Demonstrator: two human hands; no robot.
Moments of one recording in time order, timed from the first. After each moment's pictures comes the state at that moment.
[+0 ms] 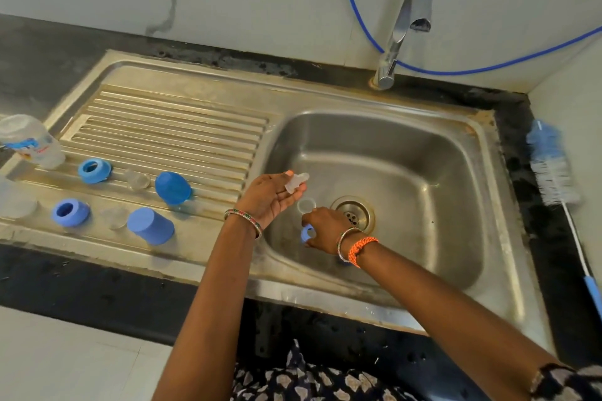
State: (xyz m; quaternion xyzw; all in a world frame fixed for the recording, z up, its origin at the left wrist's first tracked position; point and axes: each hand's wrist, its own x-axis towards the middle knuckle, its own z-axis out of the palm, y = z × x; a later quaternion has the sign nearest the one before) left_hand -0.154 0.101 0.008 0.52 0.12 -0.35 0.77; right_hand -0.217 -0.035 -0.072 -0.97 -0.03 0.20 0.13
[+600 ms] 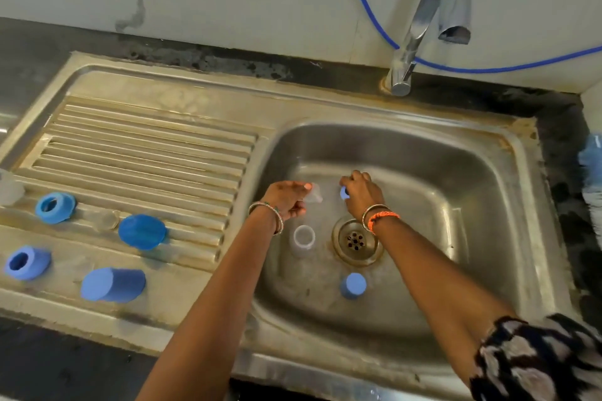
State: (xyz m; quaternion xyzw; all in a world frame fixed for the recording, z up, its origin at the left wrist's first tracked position) left_hand -0.080 0.031 -0.050 0.68 0.16 -0.38 0.60; right_hand -0.118 -0.145 -0.130 -0.98 0.11 0.15 0.10
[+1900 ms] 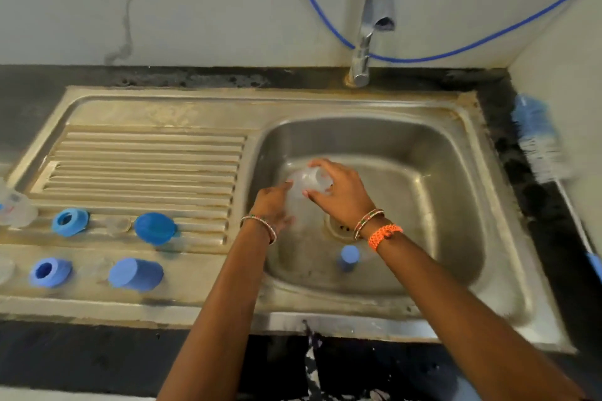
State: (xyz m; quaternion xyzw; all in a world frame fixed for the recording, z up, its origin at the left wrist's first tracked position) left_hand -0.130 0.057 -0.014 0.64 0.19 -0.37 0.64; right_hand -0.192 -0.075 -0.026 -0.89 0.11 -0.12 0.42
